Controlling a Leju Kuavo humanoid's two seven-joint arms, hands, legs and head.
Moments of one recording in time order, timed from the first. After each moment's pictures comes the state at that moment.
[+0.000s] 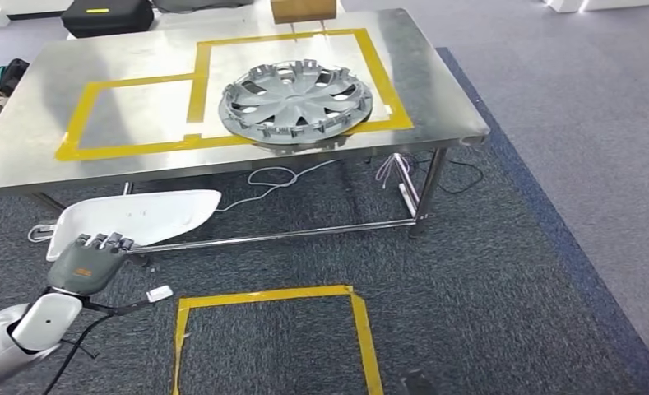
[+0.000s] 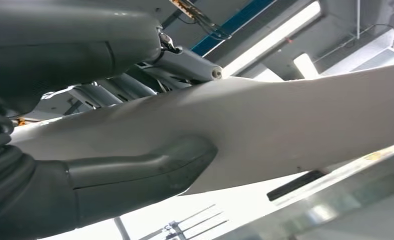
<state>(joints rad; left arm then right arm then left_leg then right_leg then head) -0.49 0.56 -1.08 -0.96 -1.50 0.70 0.70 -0.14 0.11 1.56 -0.13 -1.30 -0.39 -0.33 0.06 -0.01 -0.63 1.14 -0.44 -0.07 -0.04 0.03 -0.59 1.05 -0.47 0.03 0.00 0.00</state>
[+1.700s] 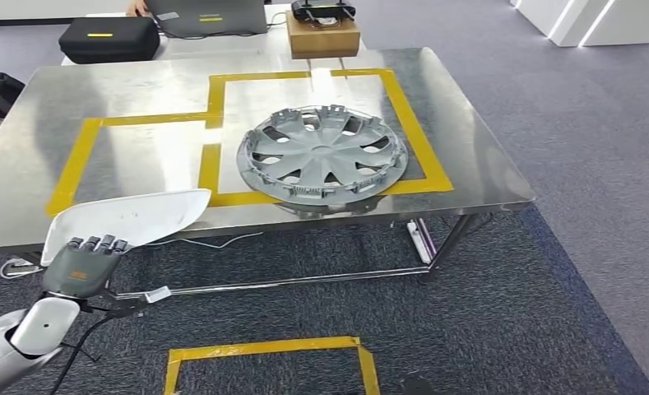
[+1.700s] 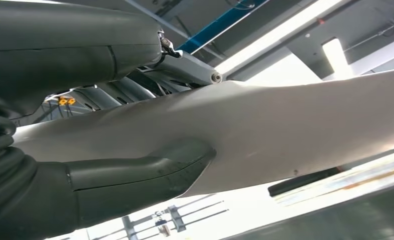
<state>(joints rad) -0.44 0.54 -0.99 -0.98 -1.50 0.70 0.70 -0.13 0.11 1.56 -0.13 -1.30 -0.39 -0.32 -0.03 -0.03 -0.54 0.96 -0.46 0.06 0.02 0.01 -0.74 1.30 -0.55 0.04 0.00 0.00</state>
